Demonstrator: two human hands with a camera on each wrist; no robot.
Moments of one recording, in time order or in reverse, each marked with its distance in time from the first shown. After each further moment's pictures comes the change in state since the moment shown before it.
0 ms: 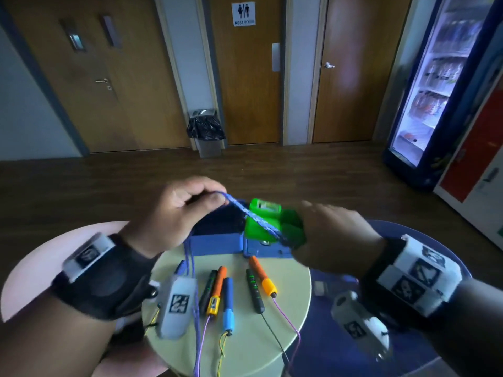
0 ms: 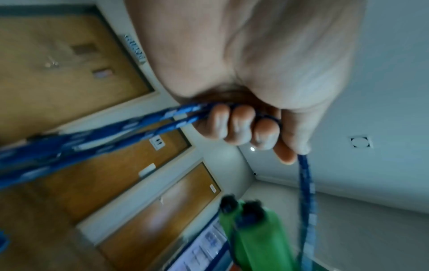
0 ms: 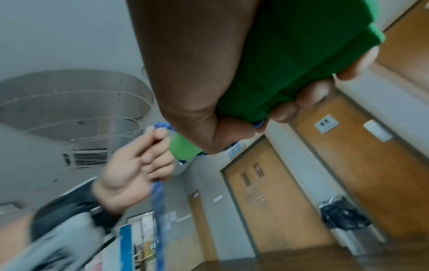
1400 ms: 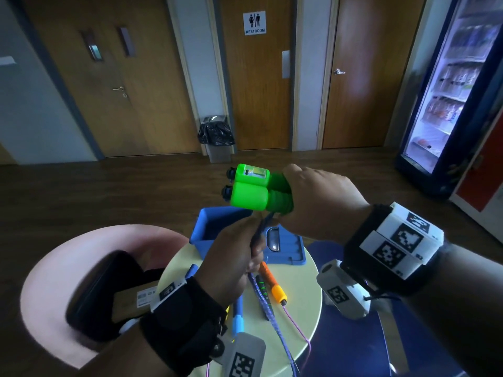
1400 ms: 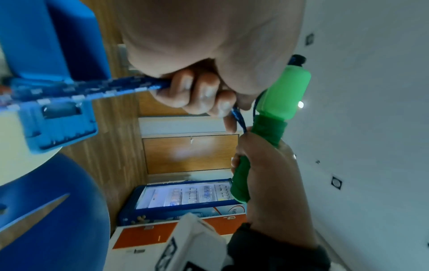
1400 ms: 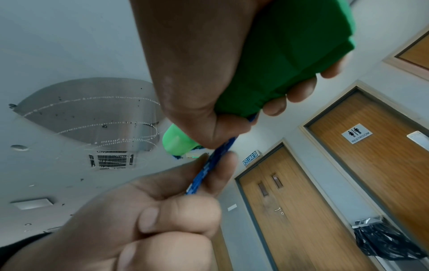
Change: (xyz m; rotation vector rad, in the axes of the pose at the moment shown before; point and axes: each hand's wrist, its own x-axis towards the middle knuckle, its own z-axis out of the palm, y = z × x) left_hand -0.014 0.005 0.082 -0.664 0.197 -0.739; right_hand 0.045 -0.023 -0.029 -0.024 0.217 -0.121
